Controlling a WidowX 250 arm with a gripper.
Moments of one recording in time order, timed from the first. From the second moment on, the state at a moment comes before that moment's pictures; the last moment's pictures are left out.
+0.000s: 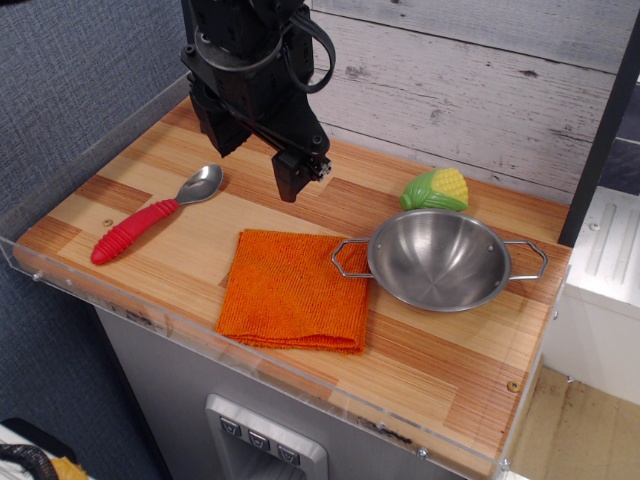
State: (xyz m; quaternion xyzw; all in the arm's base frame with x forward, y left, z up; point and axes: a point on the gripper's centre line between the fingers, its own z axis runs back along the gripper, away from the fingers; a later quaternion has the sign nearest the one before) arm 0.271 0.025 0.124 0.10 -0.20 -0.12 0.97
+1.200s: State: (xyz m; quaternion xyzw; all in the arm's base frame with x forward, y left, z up) arm 0.343 -0.068 0.118 0.03 -0.25 -0.54 0.80
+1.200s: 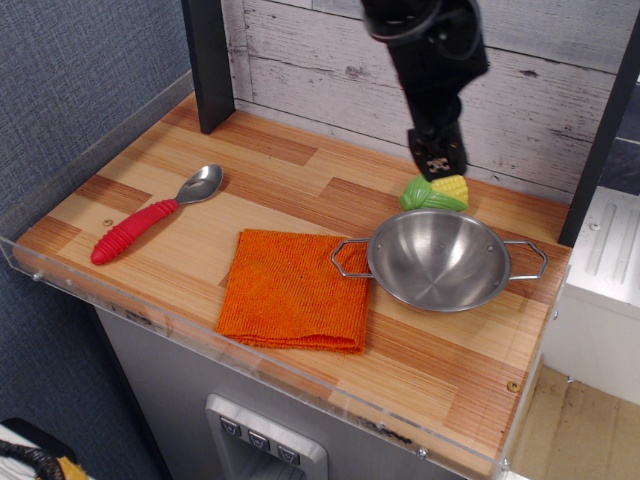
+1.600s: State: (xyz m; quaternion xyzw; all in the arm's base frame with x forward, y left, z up) arm 0.334 -0.101 0.113 0.02 -0.22 -0.71 0.67
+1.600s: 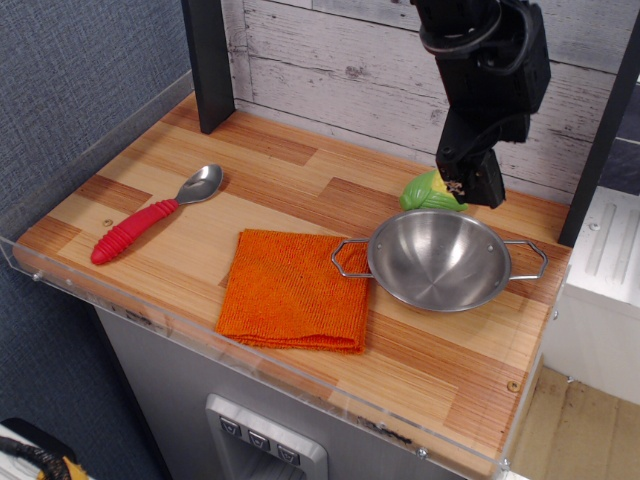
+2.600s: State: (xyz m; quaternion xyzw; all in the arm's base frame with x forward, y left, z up) arm 0.271 -0.107 0.082 0.04 -0.13 -0.72 0.68
